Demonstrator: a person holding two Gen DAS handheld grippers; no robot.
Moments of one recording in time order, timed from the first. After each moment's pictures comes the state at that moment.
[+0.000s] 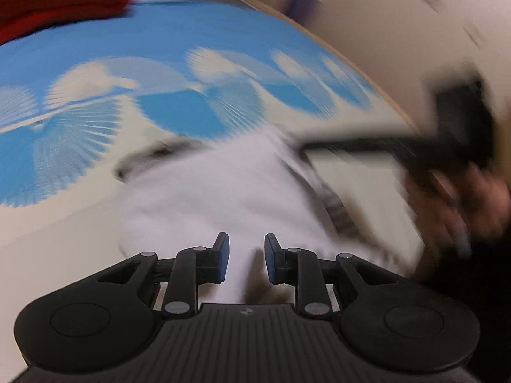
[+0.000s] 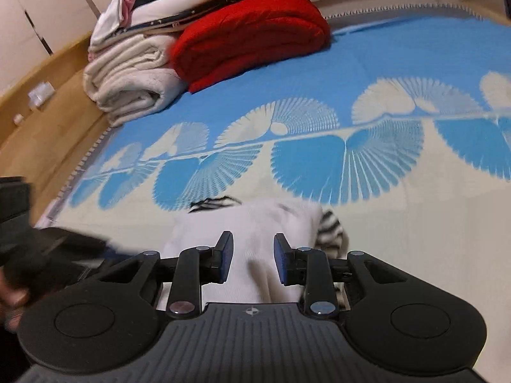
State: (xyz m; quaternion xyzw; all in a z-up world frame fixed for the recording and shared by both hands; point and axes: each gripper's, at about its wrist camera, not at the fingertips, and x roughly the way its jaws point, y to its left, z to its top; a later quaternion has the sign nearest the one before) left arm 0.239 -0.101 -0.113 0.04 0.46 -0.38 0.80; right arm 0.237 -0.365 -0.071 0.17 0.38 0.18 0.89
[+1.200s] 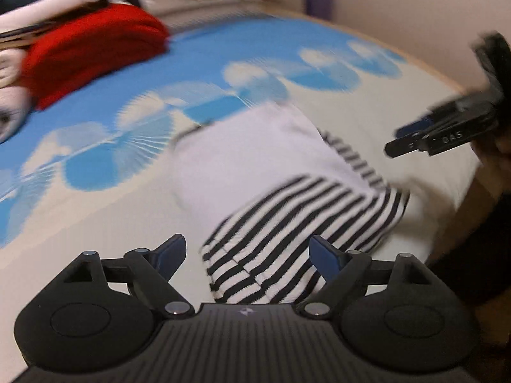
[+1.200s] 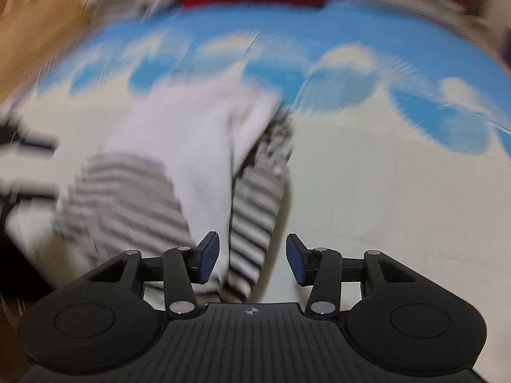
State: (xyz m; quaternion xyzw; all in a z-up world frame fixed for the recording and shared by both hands) left arm 0.100 -0.096 -0.080 0.14 0.38 -0.23 0.89; right arm 0.109 -0.365 -0.065 0.03 0.44 0.11 0.89
